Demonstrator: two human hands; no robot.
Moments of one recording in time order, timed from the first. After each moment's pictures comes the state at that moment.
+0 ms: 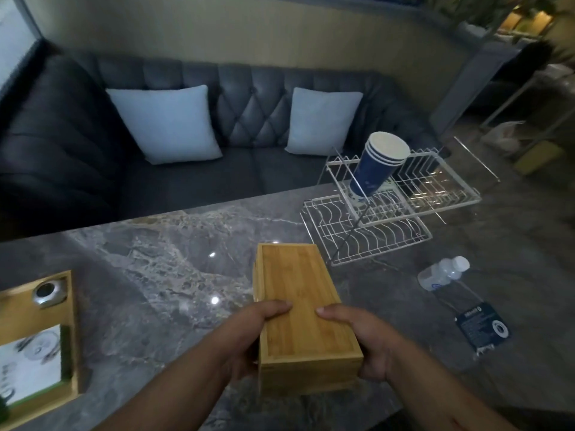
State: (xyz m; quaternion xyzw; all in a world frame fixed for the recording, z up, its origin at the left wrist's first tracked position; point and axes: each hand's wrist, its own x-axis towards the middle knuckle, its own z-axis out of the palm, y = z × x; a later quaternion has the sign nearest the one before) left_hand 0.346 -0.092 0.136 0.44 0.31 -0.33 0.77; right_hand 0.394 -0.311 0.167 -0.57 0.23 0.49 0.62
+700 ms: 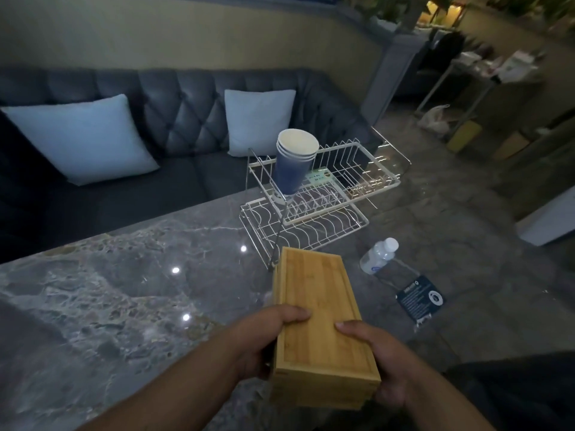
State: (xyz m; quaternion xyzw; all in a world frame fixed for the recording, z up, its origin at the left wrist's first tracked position) left_hand 0.393 -0.226 0.156 0.52 0.23 -0.46 0.69; right_hand 0.369 -0.455 0.176 -0.52 0.30 0.40 0.69
